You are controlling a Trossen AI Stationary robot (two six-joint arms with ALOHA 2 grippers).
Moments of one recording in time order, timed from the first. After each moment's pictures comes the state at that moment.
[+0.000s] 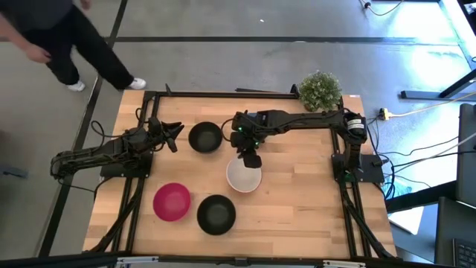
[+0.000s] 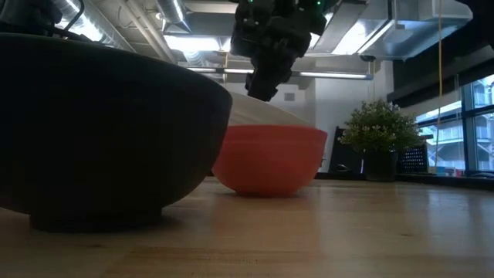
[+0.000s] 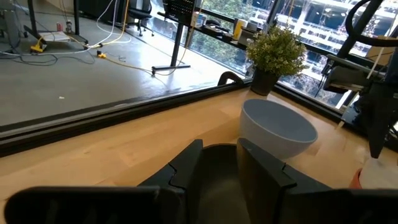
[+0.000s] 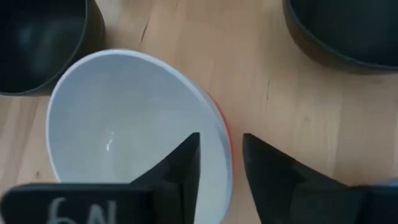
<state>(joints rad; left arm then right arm) 0.26 0.08 0.07 -0.14 -0.43 -0.35 -0.13 1.93 1.58 -0.72 -0.31 -0.20</state>
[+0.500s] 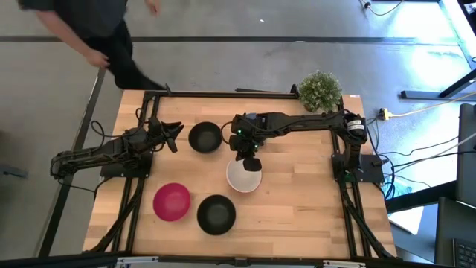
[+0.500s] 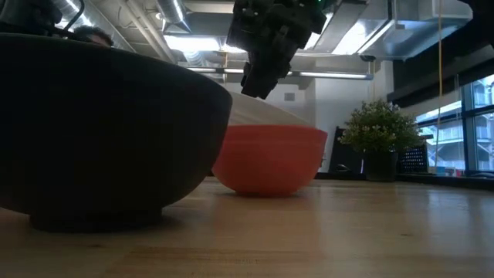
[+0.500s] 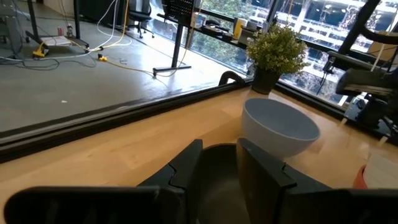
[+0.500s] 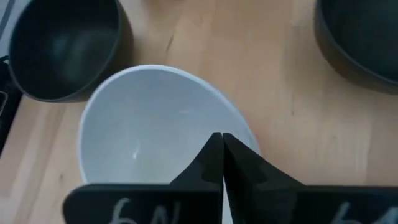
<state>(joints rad) 0.26 0.08 0.07 -0.14 -0.43 -0.33 -0.10 1.93 1.58 -0.70 -0.37 -0.18</state>
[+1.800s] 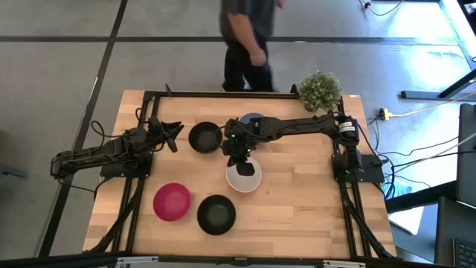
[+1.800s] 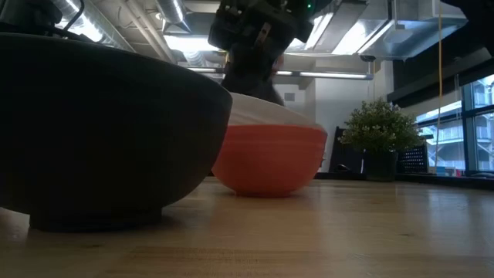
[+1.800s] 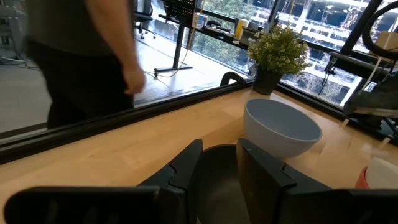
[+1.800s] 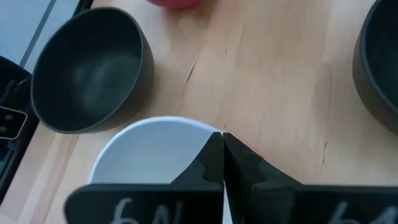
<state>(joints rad) 0.26 0.08 0.07 -0.14 -0.43 -0.33 -0.08 2.02 1.63 -0.60 -0.45 -0.17</state>
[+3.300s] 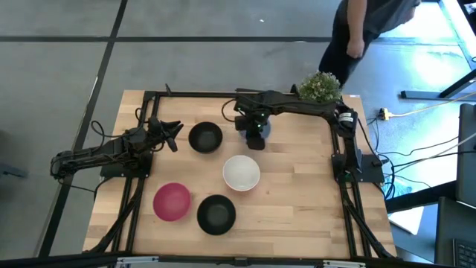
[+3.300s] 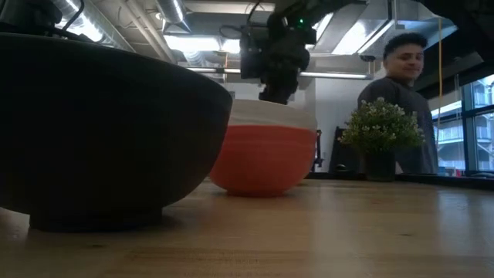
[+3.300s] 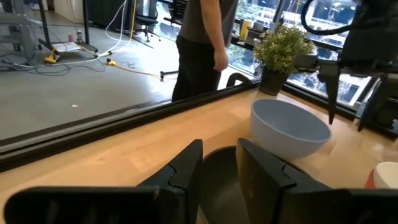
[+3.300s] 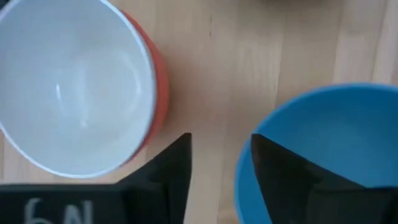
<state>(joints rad) 0.26 0.09 0.07 -0.14 -0.46 -0.30 -0.31 2.03 1.76 -1.05 -0.34 -0.32</state>
